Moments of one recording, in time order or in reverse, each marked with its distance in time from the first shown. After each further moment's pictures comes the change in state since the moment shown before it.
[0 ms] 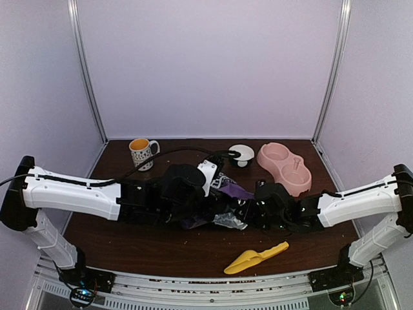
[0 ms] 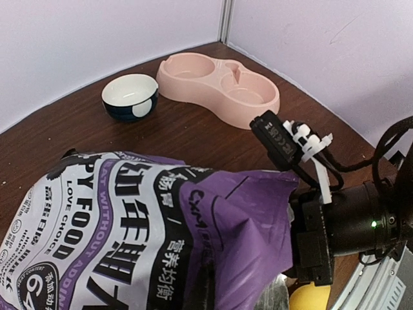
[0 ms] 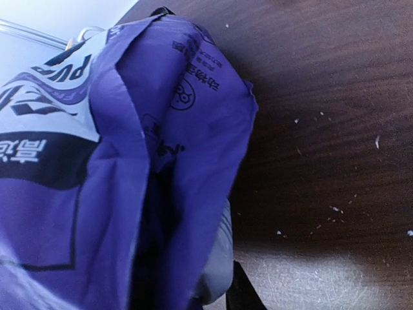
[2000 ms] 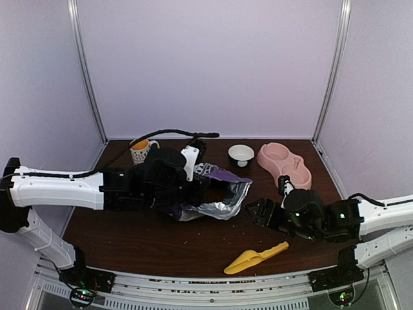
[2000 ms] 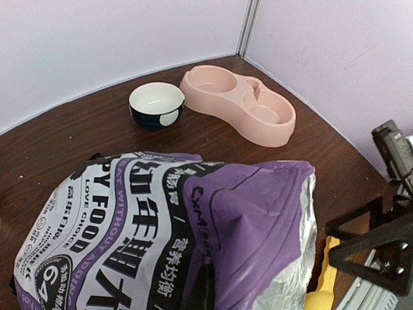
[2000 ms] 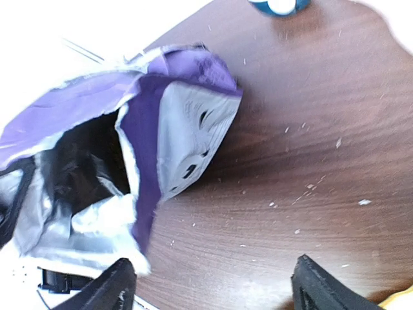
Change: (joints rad) left arm 0.074 -0.080 -0.009 -0.048 0.036 -0.026; right arm 0.179 -0.325 -0.042 -0.232 0.235 0.013
